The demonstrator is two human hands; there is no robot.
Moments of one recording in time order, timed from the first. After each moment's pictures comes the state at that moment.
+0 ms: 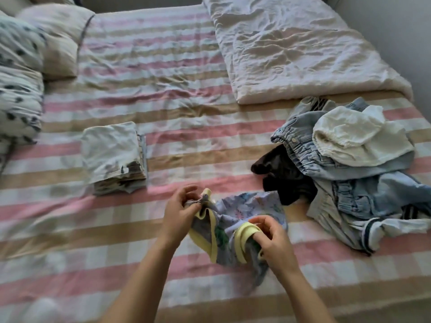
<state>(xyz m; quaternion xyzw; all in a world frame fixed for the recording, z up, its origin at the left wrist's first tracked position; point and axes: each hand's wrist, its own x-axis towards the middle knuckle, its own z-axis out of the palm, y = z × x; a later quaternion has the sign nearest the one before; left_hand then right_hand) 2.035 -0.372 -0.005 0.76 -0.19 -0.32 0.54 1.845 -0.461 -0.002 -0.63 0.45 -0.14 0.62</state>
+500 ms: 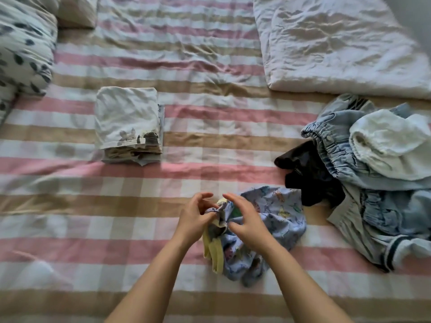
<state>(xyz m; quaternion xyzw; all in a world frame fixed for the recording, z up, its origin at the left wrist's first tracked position) 2.038 -0.336 -0.078 0.74 -0.14 -0.39 0.53 1.928 -0.447 -0.071 -0.81 0.28 0.05 0.51</state>
